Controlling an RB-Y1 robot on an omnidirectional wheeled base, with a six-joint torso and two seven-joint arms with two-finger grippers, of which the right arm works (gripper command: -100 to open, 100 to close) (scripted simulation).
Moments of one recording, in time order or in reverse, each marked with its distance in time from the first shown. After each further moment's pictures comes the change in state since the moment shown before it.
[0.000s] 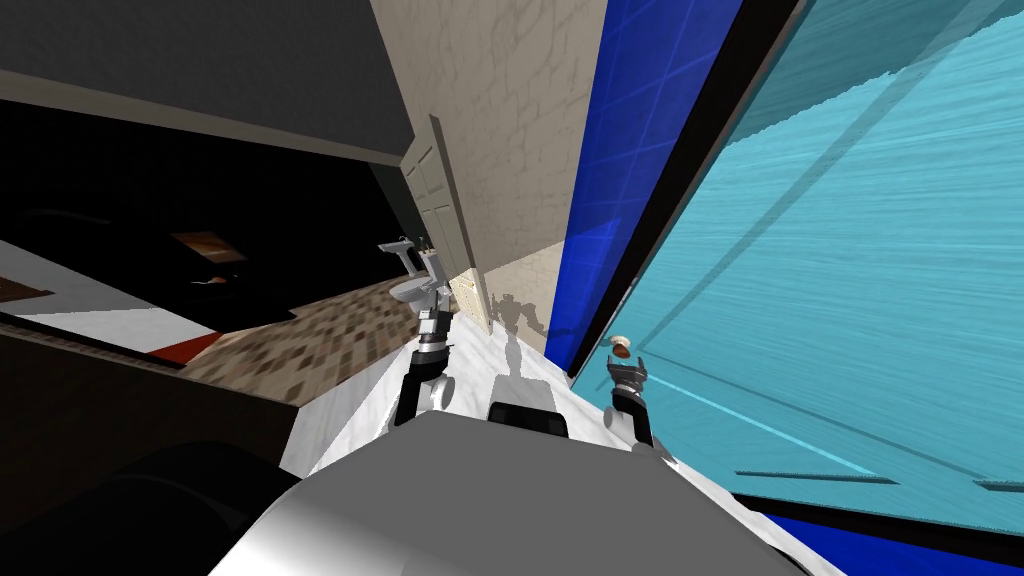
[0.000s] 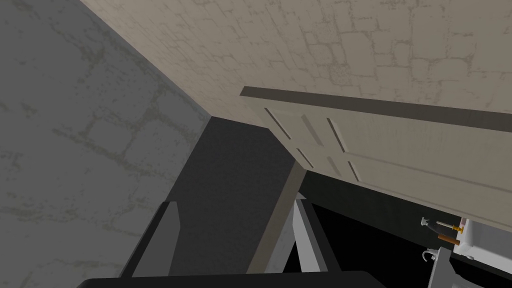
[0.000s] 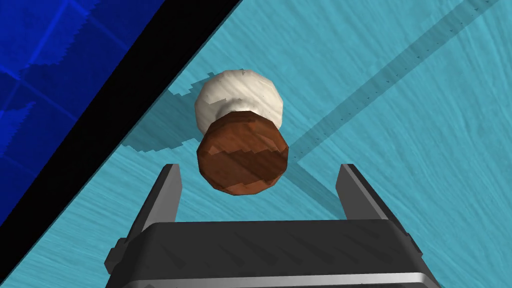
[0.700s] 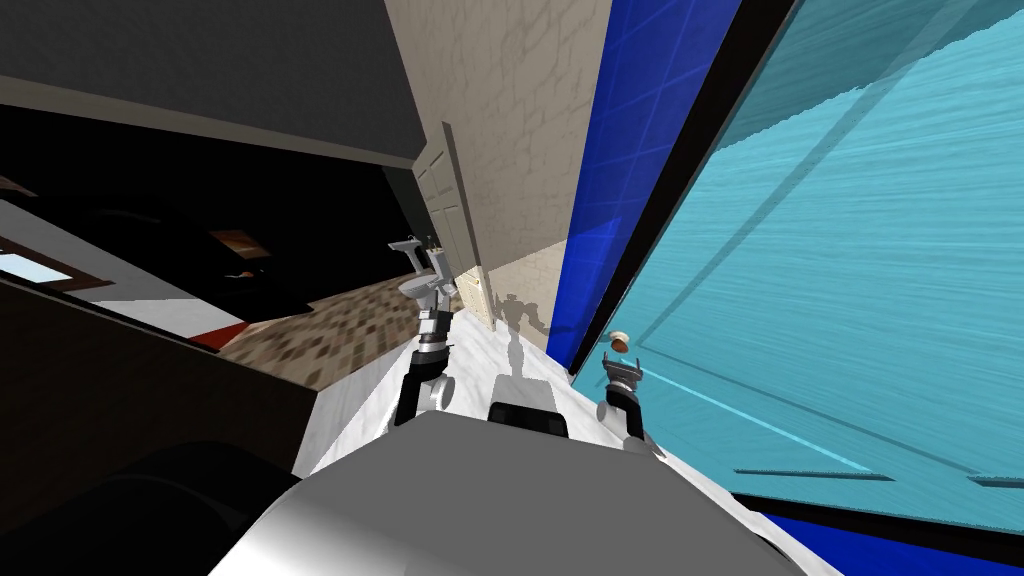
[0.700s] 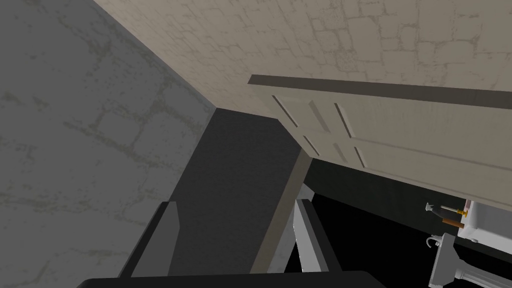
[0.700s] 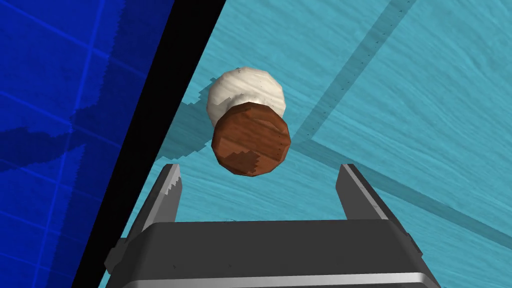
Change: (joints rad) arm -0.017 0.031 0.018 -0.007 -0.080 0.000 -0.179
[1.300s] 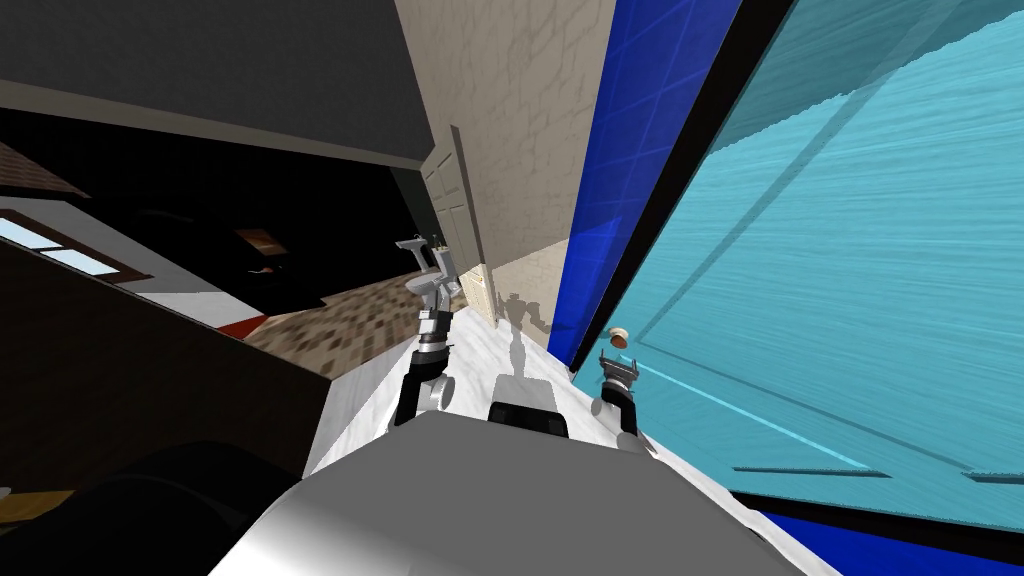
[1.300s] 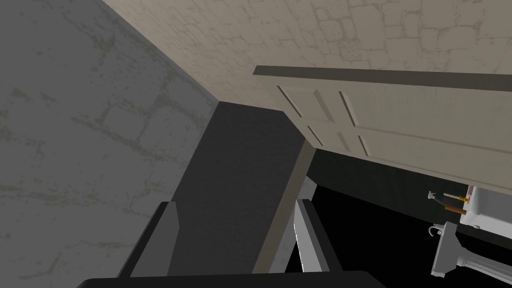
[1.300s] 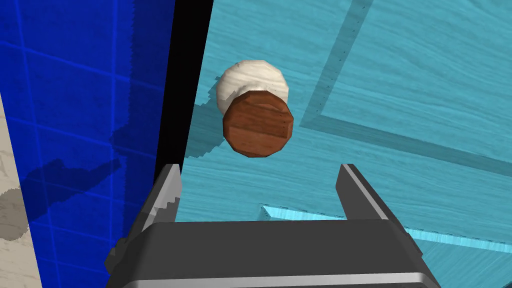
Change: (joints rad) arm -0.011 0.026 0.015 -0.010 -0.066 0.000 -0.156
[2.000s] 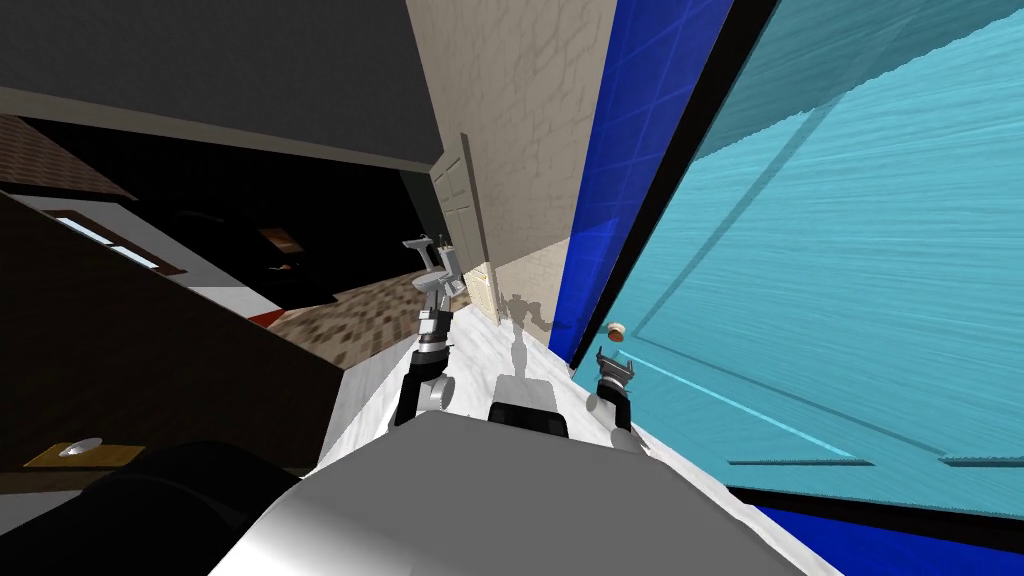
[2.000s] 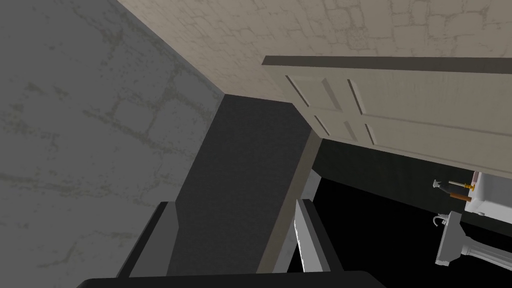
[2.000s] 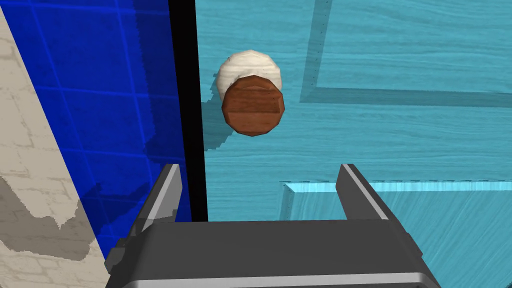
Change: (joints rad) arm -0.013 0.025 0.014 -0.006 -0.062 0.000 -0.163
